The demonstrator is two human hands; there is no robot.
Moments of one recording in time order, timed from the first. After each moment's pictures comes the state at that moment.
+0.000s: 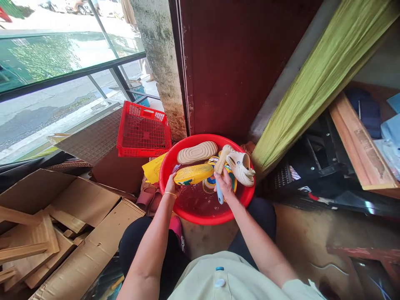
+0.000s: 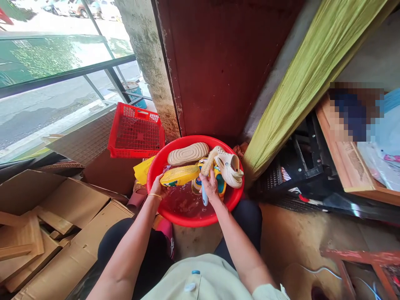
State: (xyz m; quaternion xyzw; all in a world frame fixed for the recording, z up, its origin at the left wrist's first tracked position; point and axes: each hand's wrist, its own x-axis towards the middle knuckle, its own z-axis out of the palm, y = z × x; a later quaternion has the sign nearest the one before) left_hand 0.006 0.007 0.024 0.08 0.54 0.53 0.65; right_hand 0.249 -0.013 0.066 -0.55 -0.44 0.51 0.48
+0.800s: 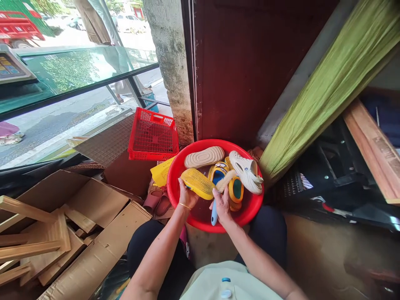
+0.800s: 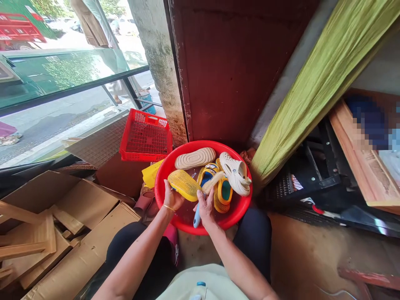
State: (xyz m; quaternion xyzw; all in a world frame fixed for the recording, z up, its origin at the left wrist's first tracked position) left_hand 0.051 -0.016 0.034 0.11 0.40 0.61 0.67; right_hand 0.197 -0.065 0.052 -0.58 -0.37 0.53 0.49
